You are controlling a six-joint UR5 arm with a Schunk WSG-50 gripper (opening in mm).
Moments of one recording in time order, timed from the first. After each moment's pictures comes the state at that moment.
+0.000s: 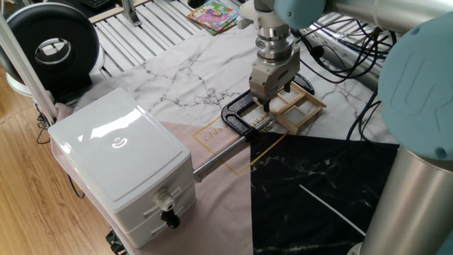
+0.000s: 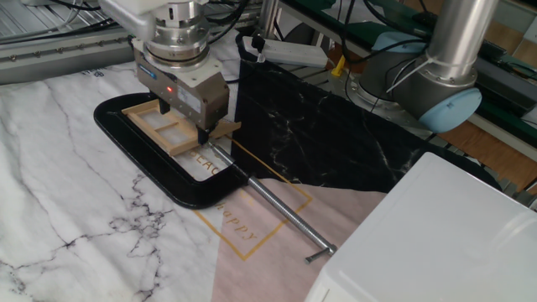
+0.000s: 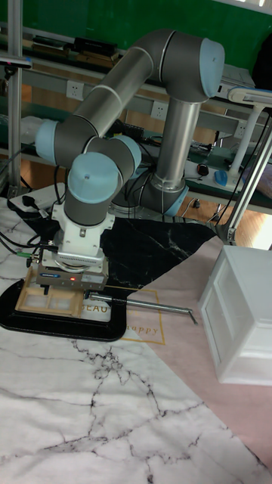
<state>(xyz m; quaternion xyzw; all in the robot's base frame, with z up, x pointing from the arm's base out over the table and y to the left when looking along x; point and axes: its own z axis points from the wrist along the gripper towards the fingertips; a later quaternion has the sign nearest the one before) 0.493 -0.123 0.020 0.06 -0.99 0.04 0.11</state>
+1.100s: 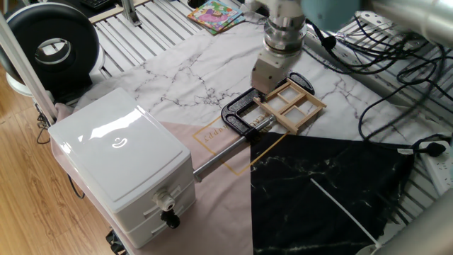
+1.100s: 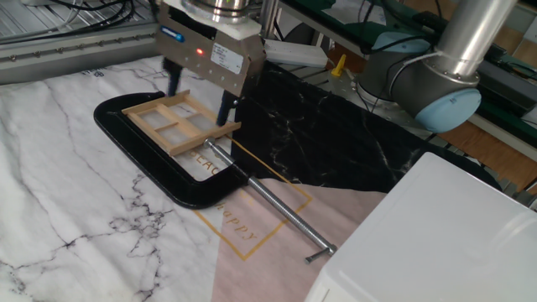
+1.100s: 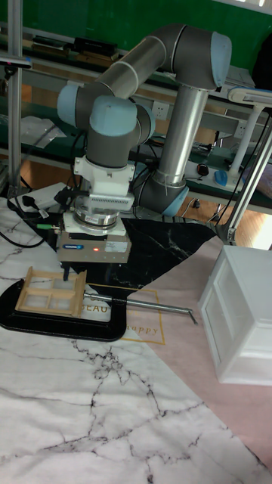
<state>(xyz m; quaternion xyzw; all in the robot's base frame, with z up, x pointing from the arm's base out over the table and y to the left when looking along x) 0.540 -0.067 0.091 0.17 -0.98 0.01 -0.11</state>
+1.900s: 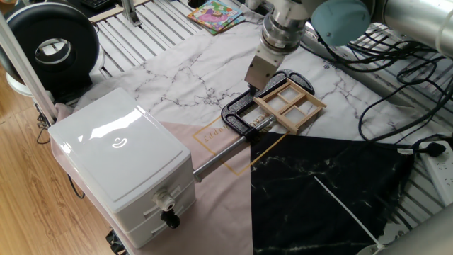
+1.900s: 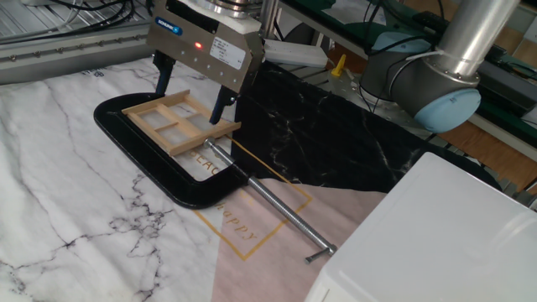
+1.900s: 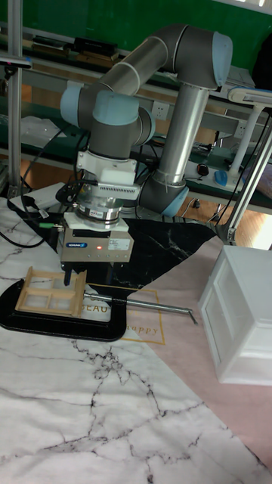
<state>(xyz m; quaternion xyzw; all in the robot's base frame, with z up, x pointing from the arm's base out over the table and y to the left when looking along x) 0.527 -0.070 0.093 0.15 -0.98 0.01 -0.10</state>
